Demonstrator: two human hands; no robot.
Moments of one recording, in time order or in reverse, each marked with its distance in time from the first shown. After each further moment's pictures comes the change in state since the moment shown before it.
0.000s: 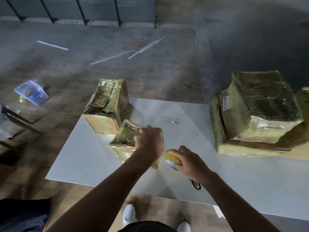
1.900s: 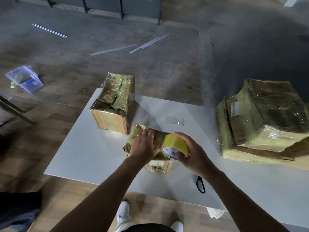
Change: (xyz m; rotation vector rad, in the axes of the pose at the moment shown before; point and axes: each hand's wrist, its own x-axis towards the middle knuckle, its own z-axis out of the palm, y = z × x) left_hand 0.018 -0.065 0.076 -0.513 0.312 0.092; right_hand 0.024 -0.037 -0.028 0.351 0.144 -0.126
